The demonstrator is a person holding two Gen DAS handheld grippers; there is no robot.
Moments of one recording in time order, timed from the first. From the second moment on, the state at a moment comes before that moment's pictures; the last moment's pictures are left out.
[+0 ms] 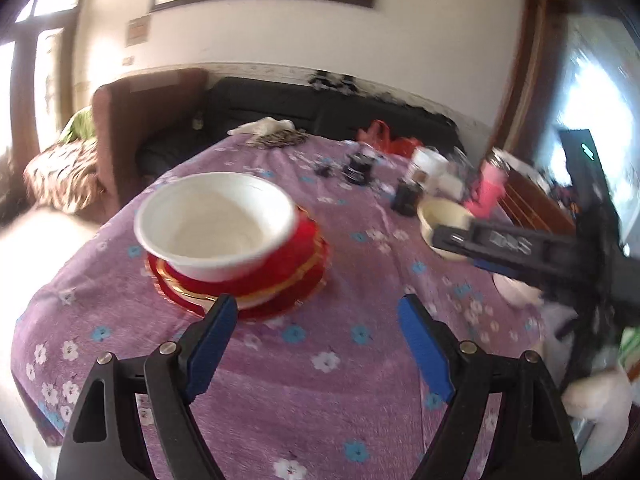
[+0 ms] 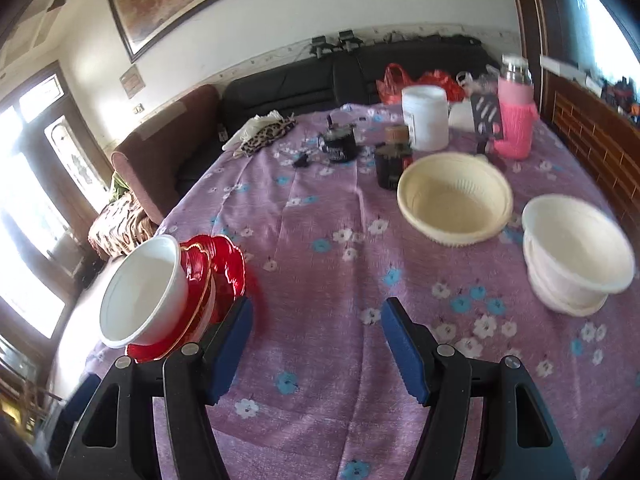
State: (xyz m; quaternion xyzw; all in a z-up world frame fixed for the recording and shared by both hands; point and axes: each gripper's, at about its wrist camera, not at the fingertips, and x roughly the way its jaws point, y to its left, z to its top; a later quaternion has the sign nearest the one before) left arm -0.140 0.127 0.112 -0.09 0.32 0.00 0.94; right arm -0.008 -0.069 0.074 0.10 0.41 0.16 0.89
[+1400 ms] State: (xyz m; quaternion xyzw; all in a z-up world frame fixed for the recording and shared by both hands) left arm -0.066 0.017 0.100 -0.01 0.41 -0.10 0.91; right arm -0.097 -0.383 0.027 0.34 0.33 -0.06 0.88
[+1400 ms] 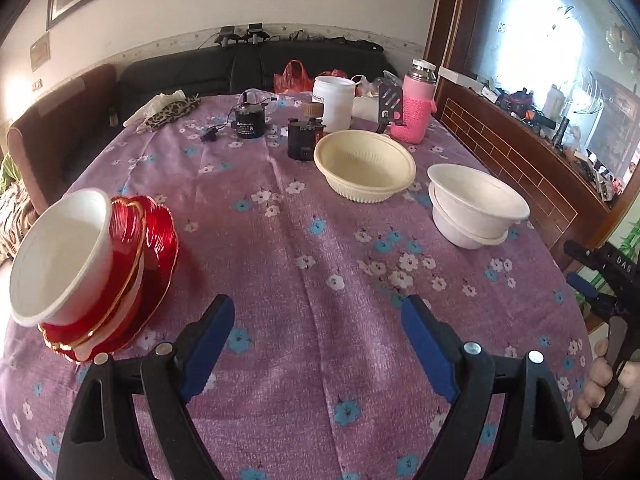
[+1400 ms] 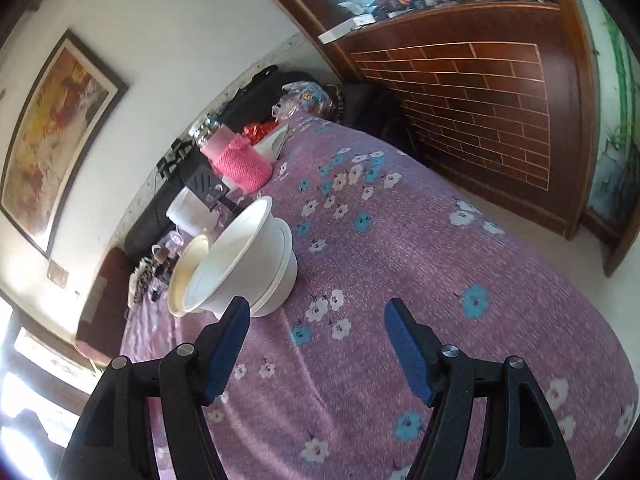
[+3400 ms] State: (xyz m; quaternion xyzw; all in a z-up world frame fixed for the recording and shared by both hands) left arm 0.071 -0.135 0.084 -0.02 0.48 -0.16 0.86; right arm 0.049 -0.355 0.024 0.28 0.35 0.08 0.89
